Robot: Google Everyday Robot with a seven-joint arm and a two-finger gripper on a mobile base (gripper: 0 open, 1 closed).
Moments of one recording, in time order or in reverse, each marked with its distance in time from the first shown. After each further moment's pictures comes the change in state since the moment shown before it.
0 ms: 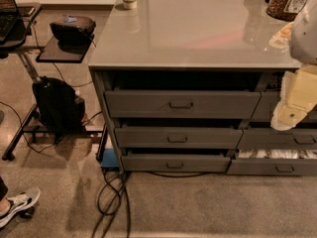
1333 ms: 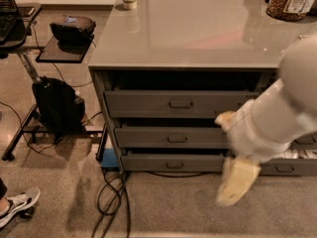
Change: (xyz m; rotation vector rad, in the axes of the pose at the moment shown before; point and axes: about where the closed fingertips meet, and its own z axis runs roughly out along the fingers) arm -0.029 0.107 0.139 -0.162 -0.129 -0.066
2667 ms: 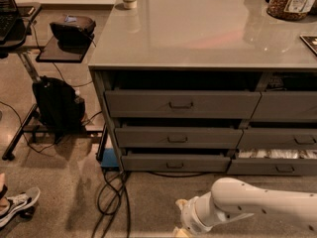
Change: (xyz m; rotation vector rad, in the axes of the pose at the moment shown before) arm 0.028 0.101 0.353 -0.312 -0.302 0.339
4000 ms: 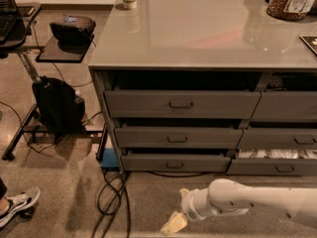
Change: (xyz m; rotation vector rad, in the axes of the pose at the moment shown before) arm 0.014 -0.096 0.050 0.147 -0.090 0.090
